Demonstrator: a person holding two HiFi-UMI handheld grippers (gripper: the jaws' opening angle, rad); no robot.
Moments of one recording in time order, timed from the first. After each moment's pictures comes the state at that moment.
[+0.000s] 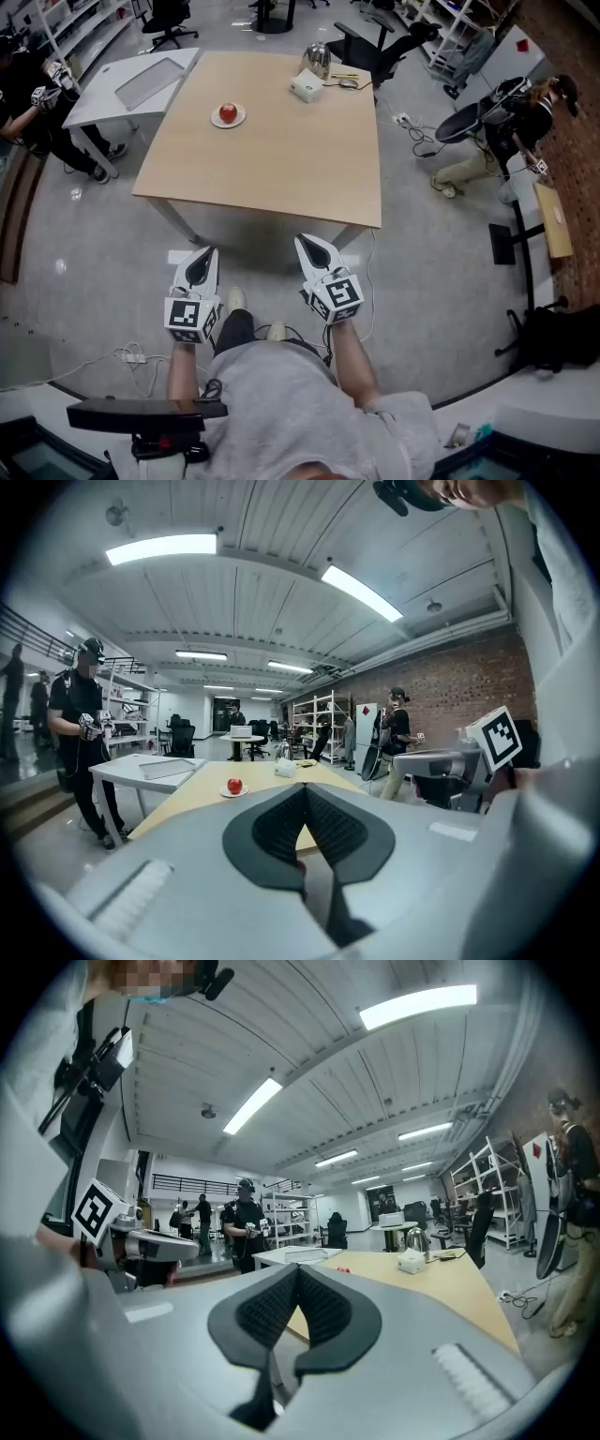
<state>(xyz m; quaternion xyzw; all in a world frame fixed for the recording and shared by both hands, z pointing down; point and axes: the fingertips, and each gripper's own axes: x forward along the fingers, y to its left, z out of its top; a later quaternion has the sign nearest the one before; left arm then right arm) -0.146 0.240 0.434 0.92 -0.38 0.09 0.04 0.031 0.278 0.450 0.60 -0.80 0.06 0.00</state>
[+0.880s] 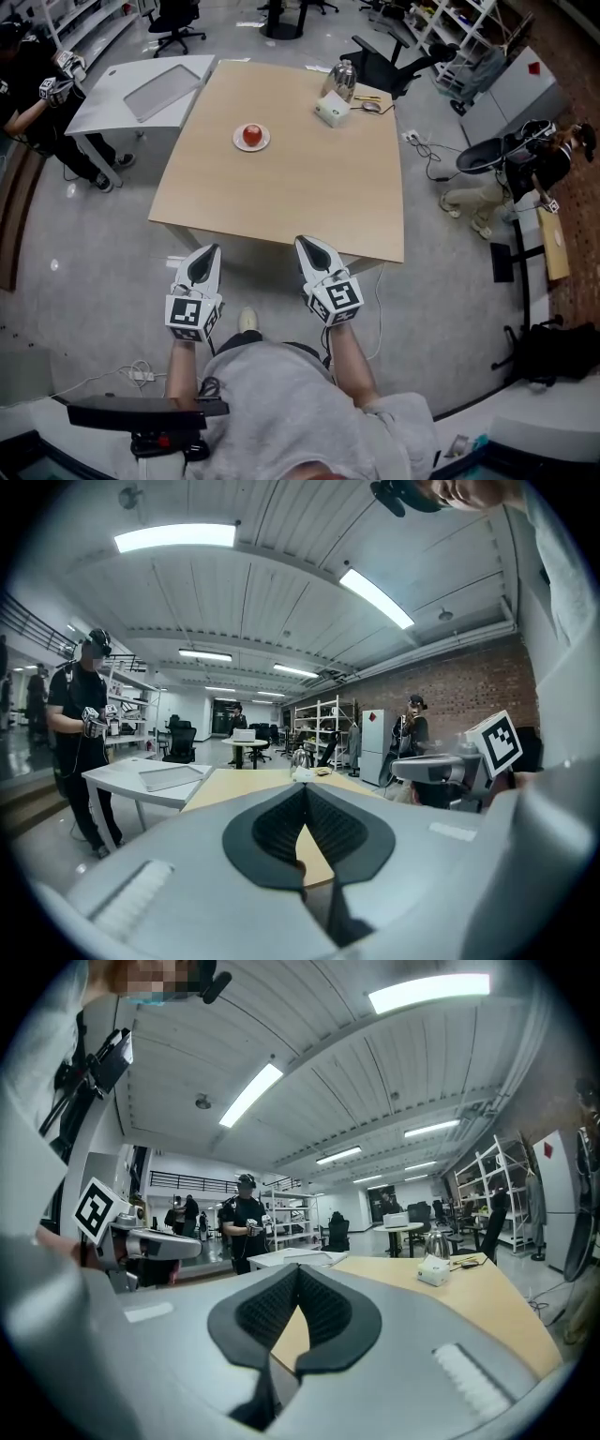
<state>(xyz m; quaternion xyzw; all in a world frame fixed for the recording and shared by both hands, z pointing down) -0.201 0.093 0.416 0.93 -0.37 0.07 0.05 -0.030 0.132 0.435 0.60 -0.80 0.07 0.01</state>
